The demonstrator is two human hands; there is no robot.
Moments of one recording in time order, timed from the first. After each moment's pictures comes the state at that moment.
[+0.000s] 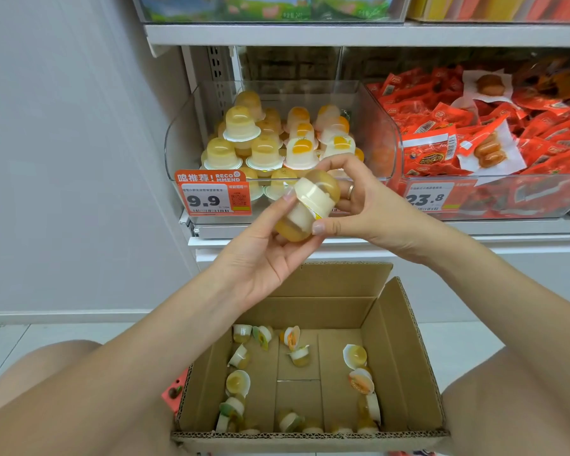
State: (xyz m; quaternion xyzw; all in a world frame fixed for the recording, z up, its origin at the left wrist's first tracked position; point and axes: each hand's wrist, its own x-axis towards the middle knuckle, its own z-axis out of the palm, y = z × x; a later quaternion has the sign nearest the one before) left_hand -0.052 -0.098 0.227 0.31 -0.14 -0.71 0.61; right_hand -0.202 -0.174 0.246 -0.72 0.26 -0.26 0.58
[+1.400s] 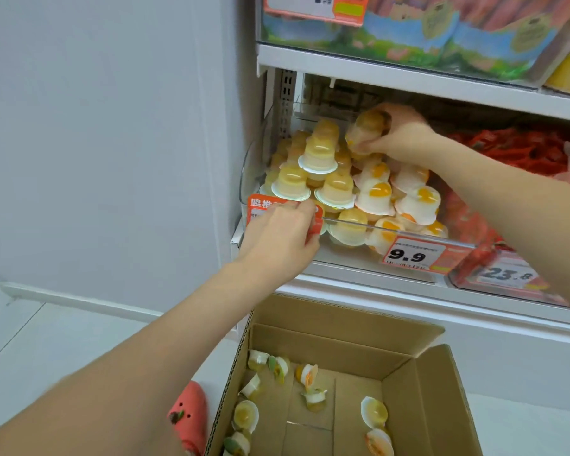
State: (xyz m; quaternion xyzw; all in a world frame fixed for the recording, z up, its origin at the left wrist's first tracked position) left_hand 0.043 -0.150 0.215 0.73 -0.64 0.03 0.24; right_hand -0.079 -0.371 0.294 -0.86 0.45 -0.22 0.12
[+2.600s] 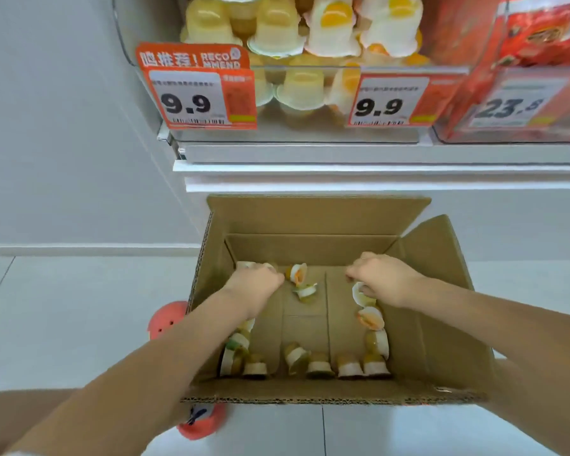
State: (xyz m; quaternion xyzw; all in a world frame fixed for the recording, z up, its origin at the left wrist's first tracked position) left_hand -0.003 -0.098 0.002 0.62 -0.73 -0.21 -0.20; right_hand -0.231 -0.185 0.007 -0.91 0.32 0.25 0.11
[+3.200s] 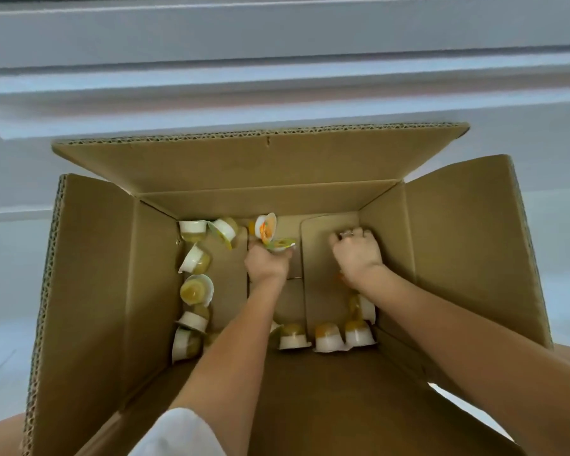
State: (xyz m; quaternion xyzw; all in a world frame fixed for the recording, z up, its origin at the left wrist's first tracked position) left_hand -0.100 -0.154 -0.174 0.86 -0.15 -0.44 0.23; right_hand -0.236 -0.203 -0.156 -0.80 0.44 0.40 0.04
